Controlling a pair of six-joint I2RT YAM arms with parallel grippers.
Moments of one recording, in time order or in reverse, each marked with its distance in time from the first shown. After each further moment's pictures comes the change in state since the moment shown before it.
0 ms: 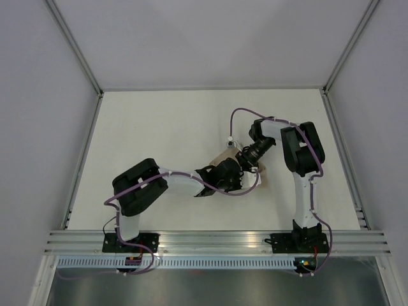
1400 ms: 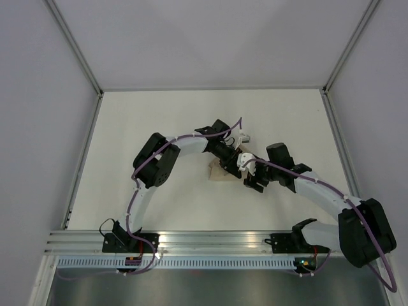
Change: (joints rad) left arm 0.361 0.378 0.584 -0.601 0.915 -0.390; right arm 0.074 -1.029 -0.862 0.927 0.327 0.134
